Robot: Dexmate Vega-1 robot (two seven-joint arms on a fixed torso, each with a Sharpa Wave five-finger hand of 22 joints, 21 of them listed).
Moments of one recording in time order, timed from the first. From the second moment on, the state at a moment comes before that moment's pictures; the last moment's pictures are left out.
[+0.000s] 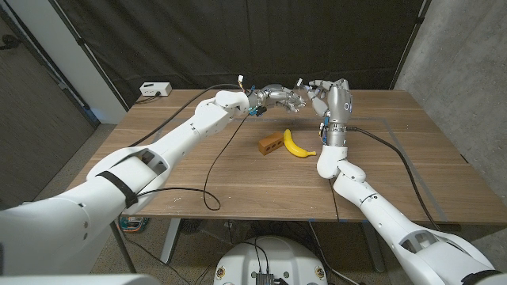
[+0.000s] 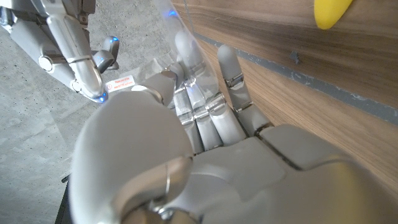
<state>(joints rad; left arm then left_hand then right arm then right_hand) 0.27 0.29 0.75 -1.11 -0.38 0.07 -0.38 1.09 0.00 0.72 -0.13 0.18 1.00 0.03 0.34 0.36 1.08 -0.04 0.43 0.45 1.24 -0.21 0.39 0.63 0.57 -0.05 1.48 0.17 -0.79 -0.26 -0.39 -1.24 -0.84 0.26 -1.12 1.07 -0.02 0.22 -0.14 0.19 1.08 -0.07 0.25 0.25 1.05 -0.14 0.80 0.74 0.92 -0.13 1.03 1.10 0.19 -0.04 1.57 0.30</state>
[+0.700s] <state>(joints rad) 0.25 0.27 0.76 -1.07 -0.38 0.06 -0.39 1.09 -0.01 0.73 -0.14 0.18 1.00 0.02 0.34 0.36 1.08 -0.04 0.42 0.45 1.24 -0.21 0.38 0.63 0.57 -0.05 1.48 0.17 -0.79 -0.19 -0.31 -1.18 -0.98 0.34 -1.12 1.20 -0.02 0.29 -0.17 0.19 1.23 -0.05 0.30 0.23 1.21 -0.14 0.85 0.74 0.98 -0.15 1.07 1.19 0.23 -0.04 1.57 0.32</state>
